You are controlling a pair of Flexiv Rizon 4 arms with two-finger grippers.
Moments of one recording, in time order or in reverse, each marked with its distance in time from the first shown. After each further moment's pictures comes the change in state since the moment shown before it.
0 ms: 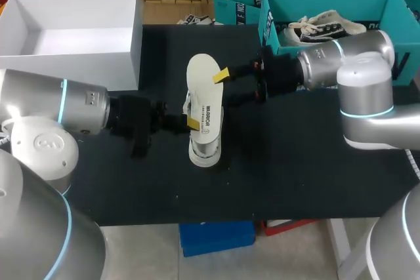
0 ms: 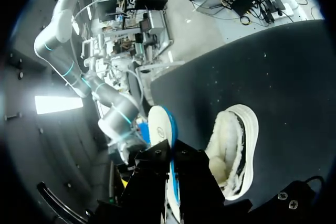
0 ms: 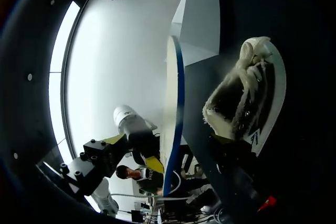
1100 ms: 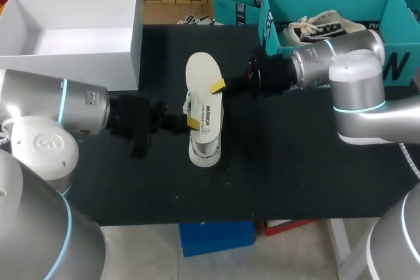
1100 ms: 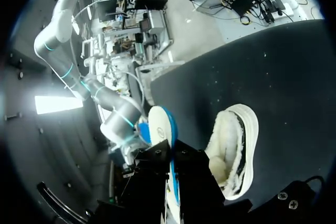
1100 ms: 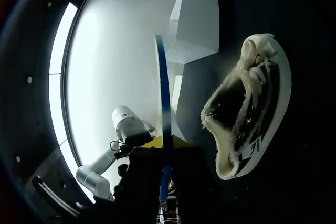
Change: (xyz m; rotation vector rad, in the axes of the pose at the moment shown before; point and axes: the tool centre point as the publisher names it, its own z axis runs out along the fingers) left arm 0.000 0.001 0.000 -0.001 0.001 0.001; right arm -0.007 0.007 0.011 0.026 0.007 0.022
